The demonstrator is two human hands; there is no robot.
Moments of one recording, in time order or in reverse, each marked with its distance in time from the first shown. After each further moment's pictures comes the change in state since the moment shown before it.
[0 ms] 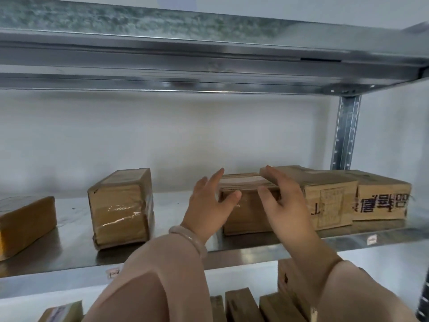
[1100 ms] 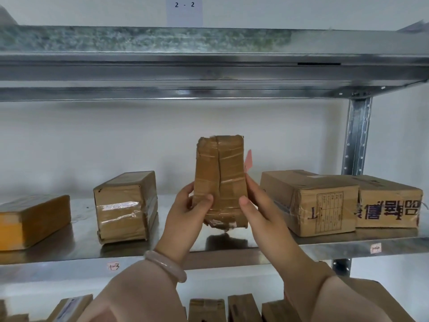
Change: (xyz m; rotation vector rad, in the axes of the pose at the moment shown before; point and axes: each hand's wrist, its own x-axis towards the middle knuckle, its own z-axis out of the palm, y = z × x) left_hand -0.047 0.016 -0.014 -0.507 0.227 -0.176; right_hand -0.023 -0.006 0.001 0.592 -0.393 0.001
